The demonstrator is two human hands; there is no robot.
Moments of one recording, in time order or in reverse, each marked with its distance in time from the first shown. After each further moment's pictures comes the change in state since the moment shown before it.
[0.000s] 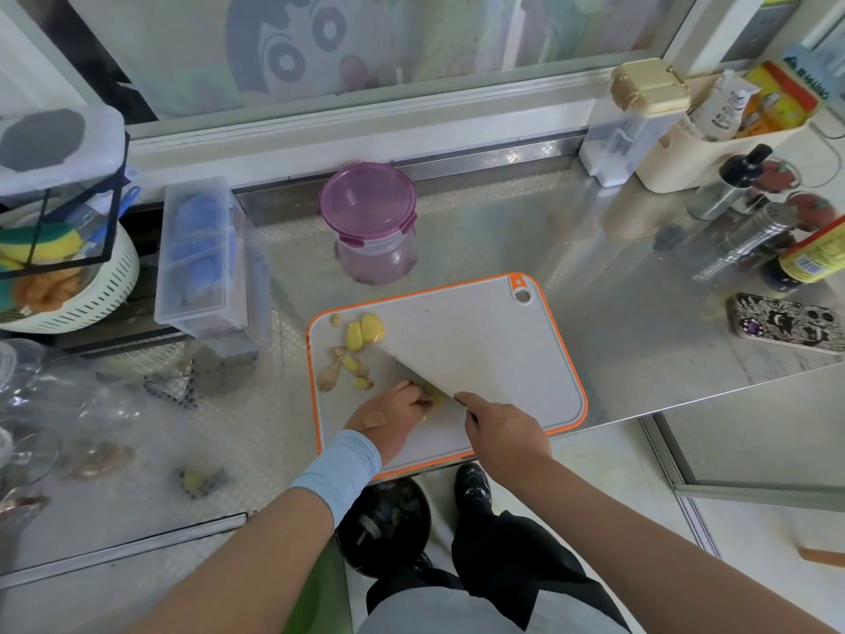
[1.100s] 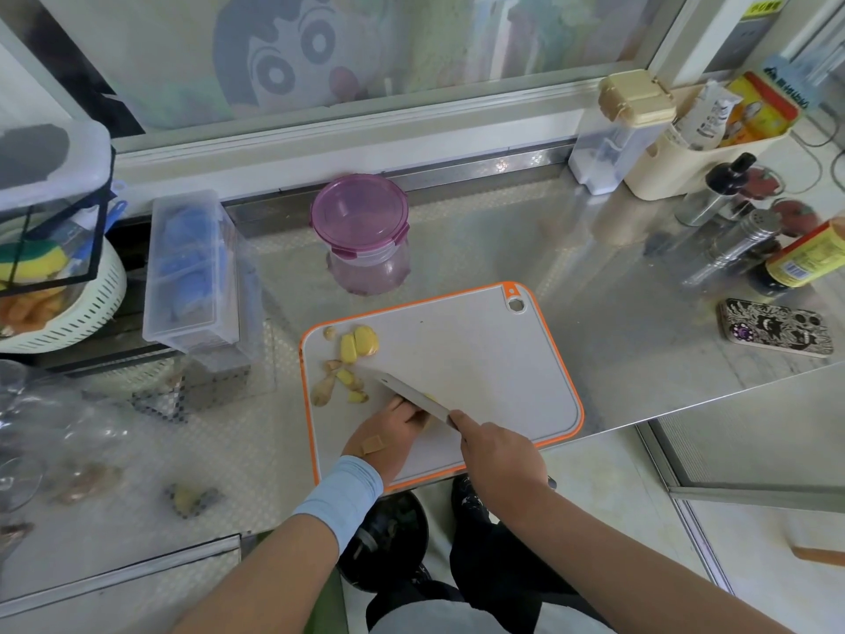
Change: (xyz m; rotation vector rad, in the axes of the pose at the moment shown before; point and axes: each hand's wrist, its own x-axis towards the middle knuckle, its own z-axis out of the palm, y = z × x) left_hand 0.001 0.011 0.003 0.125 0.094 0.026; right_hand -0.009 -0.006 0.008 -0.149 -0.021 0.002
